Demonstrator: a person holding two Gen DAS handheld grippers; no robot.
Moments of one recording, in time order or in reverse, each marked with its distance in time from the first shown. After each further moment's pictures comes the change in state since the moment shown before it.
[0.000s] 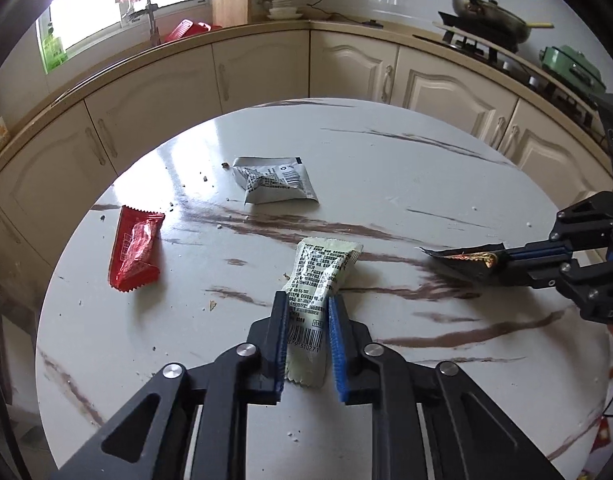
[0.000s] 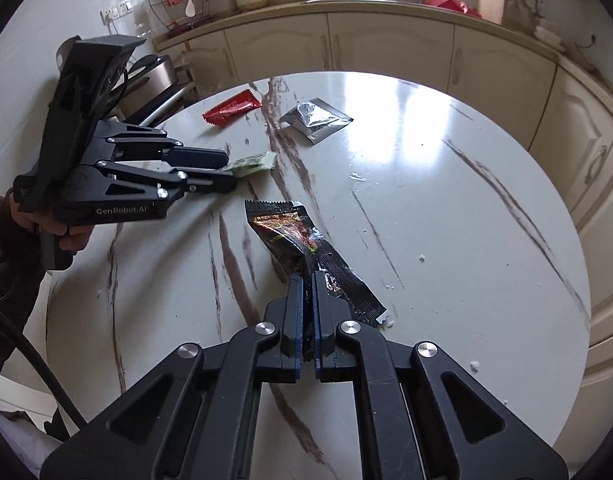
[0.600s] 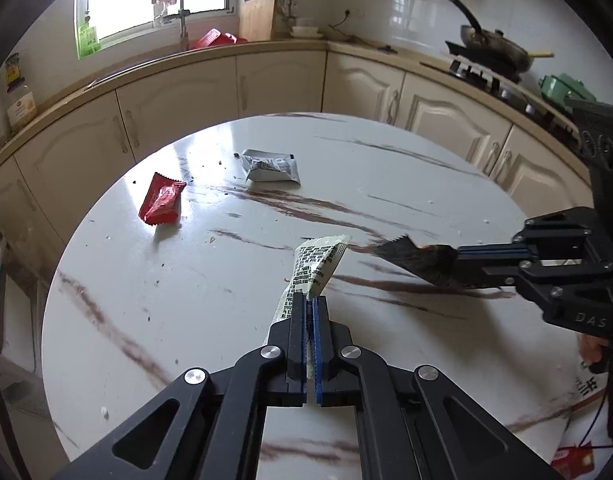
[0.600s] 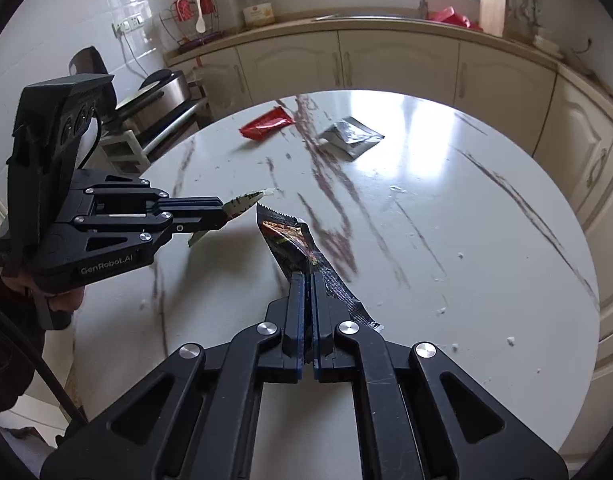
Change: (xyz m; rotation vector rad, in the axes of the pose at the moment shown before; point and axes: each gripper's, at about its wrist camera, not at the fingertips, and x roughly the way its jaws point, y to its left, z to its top) left arm -0.077 -0.025 -0.055 -0.097 -0.082 -0.003; right arm -0.020 0.042 -0.006 0.015 -0.076 0.034
